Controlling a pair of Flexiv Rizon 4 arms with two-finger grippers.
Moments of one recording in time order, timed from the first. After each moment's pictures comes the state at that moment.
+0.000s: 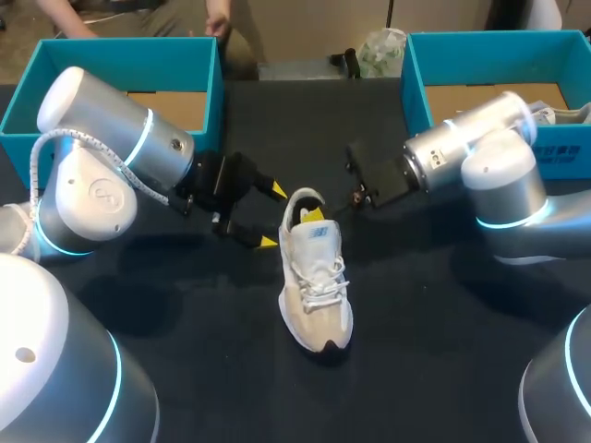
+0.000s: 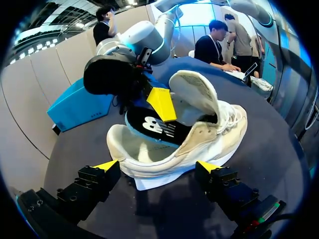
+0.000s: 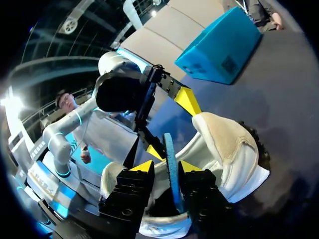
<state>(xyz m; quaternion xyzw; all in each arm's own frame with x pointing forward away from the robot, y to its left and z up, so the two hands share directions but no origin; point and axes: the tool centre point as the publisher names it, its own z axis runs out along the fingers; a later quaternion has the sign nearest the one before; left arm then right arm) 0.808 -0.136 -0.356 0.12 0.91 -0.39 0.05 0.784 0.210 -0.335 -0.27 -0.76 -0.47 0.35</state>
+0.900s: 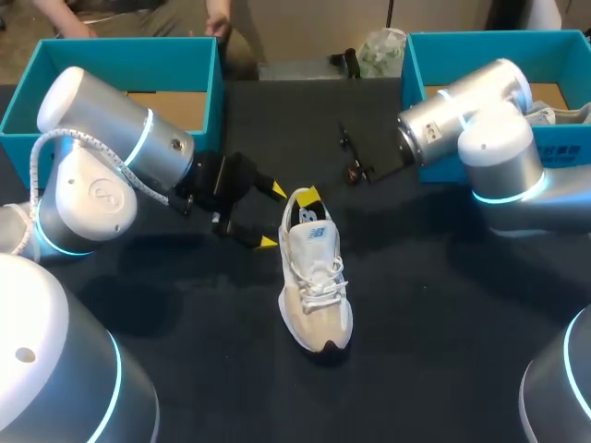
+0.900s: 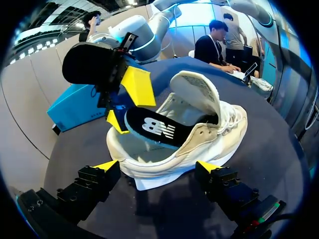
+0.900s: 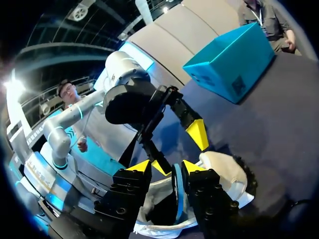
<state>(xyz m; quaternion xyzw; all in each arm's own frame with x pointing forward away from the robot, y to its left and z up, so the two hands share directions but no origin) 0.808 -0.136 -0.356 0.12 0.91 -0.39 0.05 0.810 0.217 -0.306 -0.23 -0.79 -0.47 0.32</state>
